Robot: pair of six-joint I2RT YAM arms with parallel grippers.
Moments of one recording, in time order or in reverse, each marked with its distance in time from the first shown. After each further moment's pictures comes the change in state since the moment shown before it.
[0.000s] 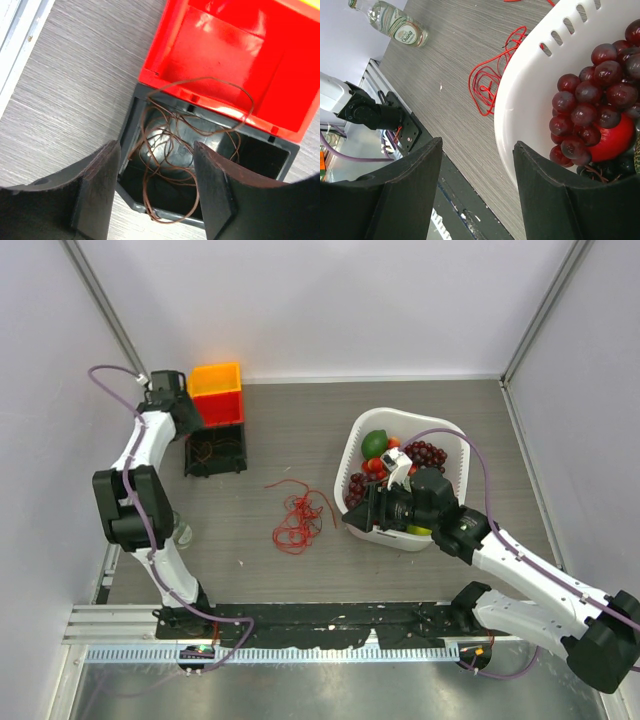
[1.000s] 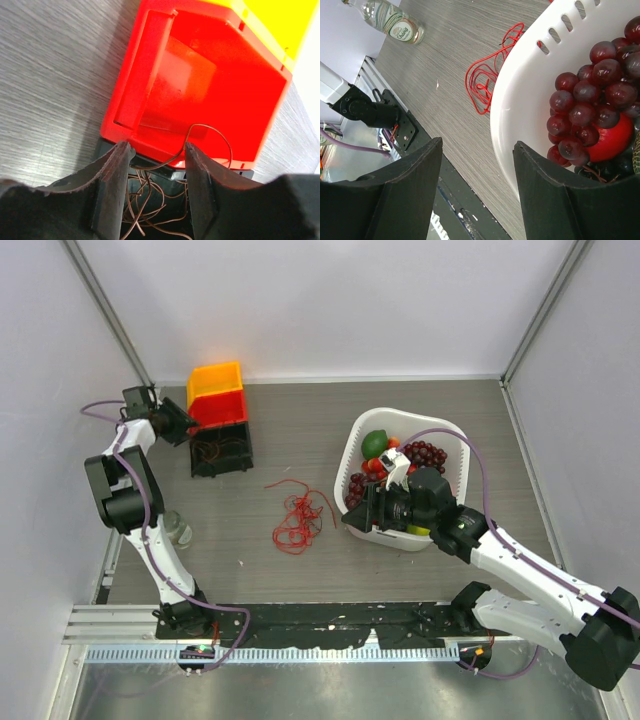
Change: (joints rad) left arm 0.219 0.214 0.018 0.231 0.580 -0.244; right arm 0.000 0.018 0.000 0.001 -0.001 -0.011
